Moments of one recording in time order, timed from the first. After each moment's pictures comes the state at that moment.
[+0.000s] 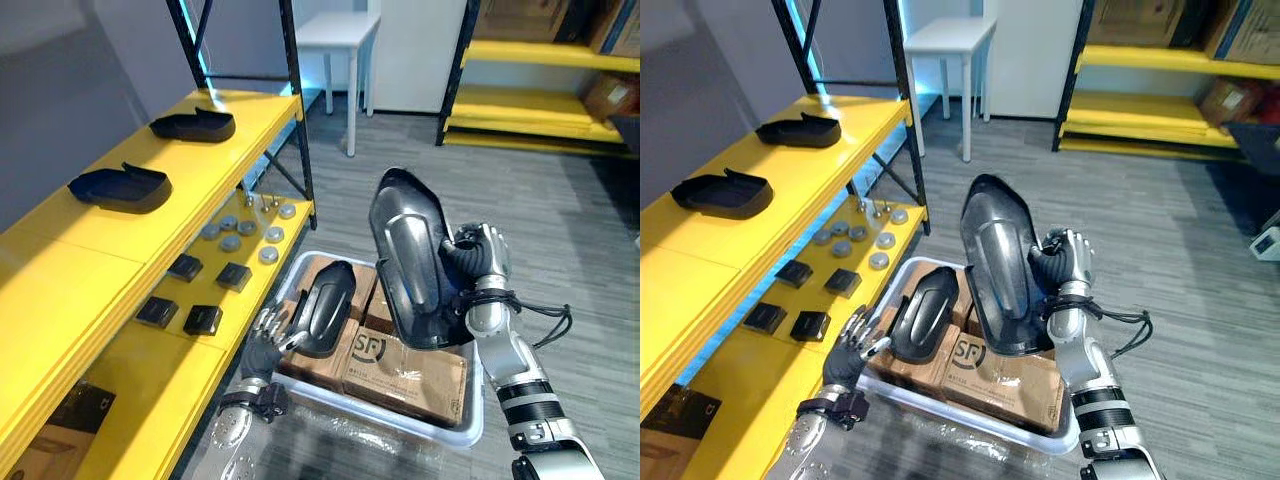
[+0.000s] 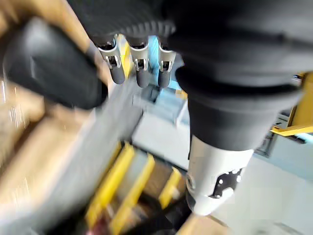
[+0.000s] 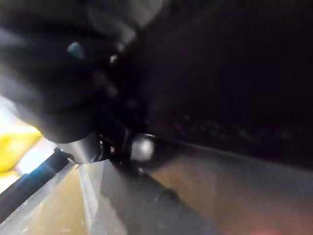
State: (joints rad) left arm -0.01 0.22 -0.28 -0.05 -0.82 -0.09 0.09; right arm -0.53 -0.35 0.07 0.22 -0.63 0.08 -0.32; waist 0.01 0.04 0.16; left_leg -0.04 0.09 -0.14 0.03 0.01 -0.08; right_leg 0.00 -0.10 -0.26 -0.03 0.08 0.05
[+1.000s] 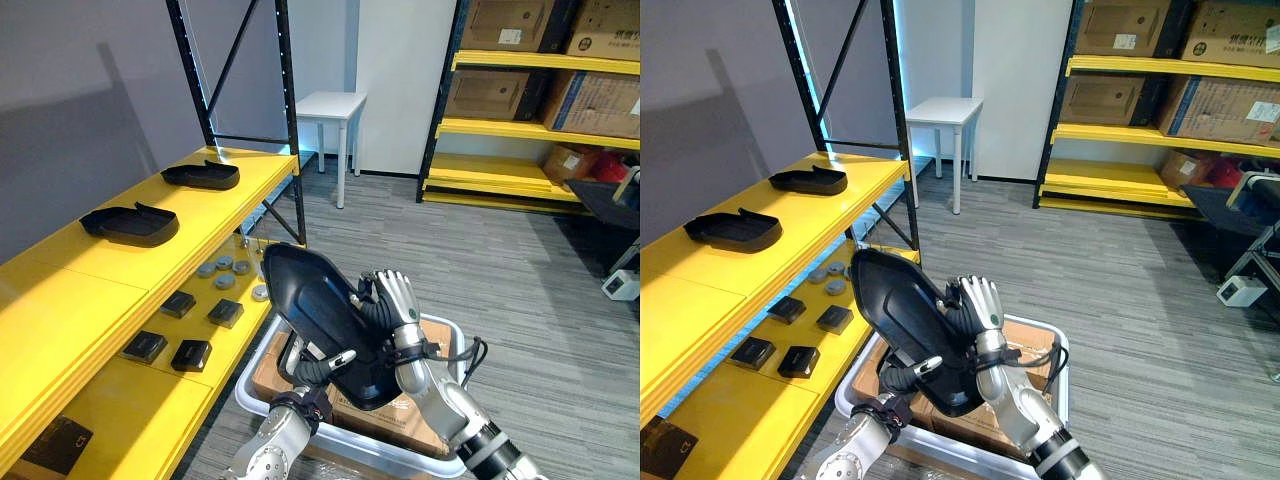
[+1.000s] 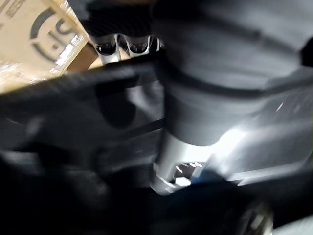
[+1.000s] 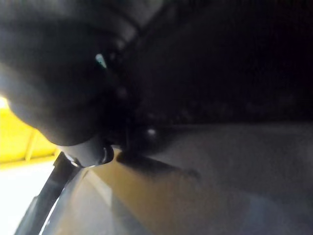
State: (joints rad) left arm -0.15 0.20 -0.60 0.14 -1.03 -0.20 0.39; right arm -0.32 -0.30 0.52 0.09 -0.62 0.04 -0.56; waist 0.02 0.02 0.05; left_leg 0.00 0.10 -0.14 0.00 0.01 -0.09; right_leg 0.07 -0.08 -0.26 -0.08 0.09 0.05
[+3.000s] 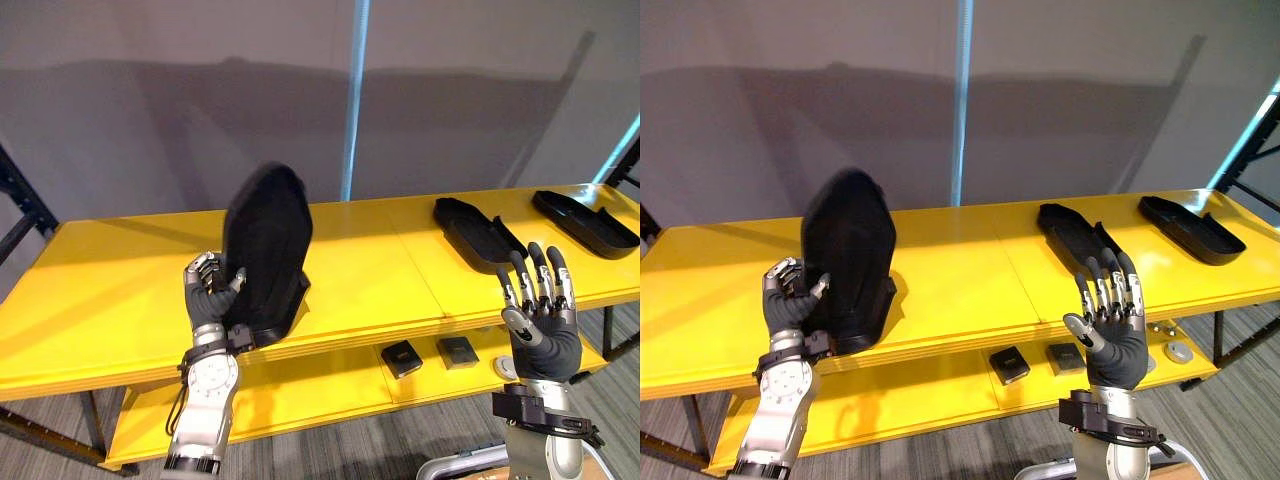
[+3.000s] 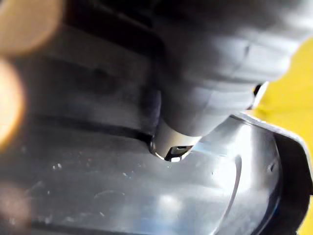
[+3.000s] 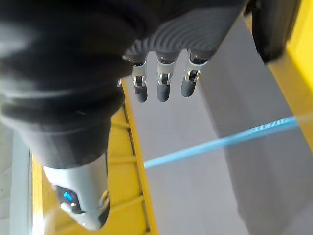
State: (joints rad) left arm -0.33 0.20 0.01 0.08 -0.46 -0.17 0.39; right arm 0.22 -0.15 -0.08 -0.50 0.58 -0.29 -0.02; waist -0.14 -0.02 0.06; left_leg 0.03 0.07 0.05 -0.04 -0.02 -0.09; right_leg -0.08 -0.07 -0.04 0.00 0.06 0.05
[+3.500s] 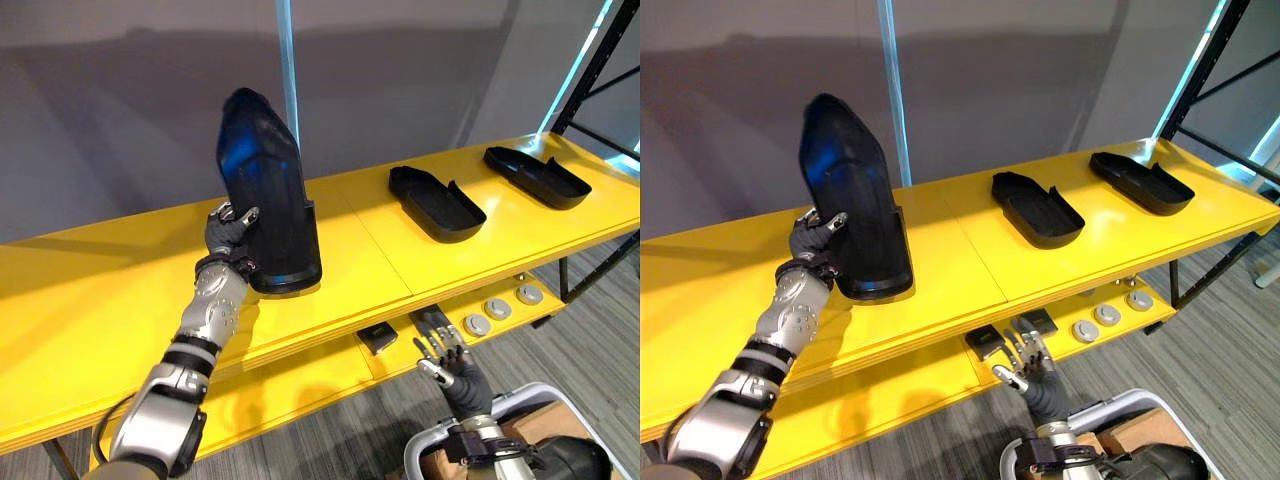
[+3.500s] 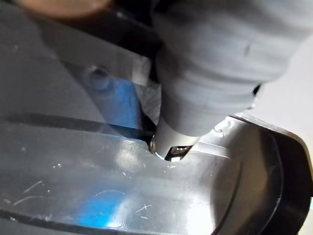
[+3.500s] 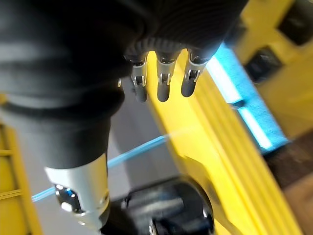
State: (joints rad) left arm -0.91 0.45 -0.24 0.75 -0.87 -0.08 0.31; right arm 0.33 -0.24 0.22 -0.33 0.57 -0.16 0.03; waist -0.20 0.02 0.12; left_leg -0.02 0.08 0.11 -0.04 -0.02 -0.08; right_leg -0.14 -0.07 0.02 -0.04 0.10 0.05
